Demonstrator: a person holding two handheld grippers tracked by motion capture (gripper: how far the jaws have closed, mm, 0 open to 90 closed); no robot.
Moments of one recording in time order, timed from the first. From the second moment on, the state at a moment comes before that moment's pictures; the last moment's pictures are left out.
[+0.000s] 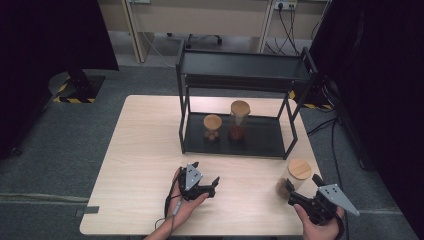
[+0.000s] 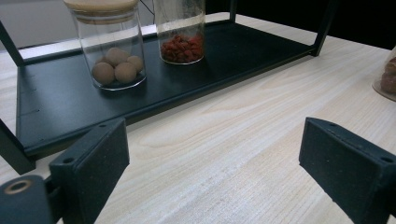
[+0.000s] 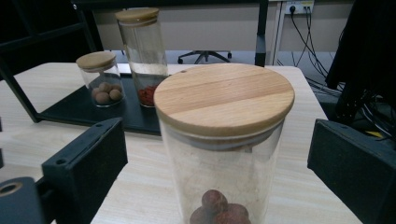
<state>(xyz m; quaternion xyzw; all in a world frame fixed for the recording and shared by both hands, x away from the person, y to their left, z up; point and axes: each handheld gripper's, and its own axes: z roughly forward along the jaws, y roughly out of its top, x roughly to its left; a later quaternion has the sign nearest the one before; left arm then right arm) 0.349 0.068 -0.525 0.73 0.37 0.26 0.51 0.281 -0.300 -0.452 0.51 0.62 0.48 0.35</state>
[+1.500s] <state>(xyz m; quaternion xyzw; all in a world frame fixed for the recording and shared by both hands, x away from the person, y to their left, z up) 0.349 0.068 -0.525 0.73 0.37 0.26 0.51 0.297 -0.291 -0.445 0.48 0.63 0.48 0.37</state>
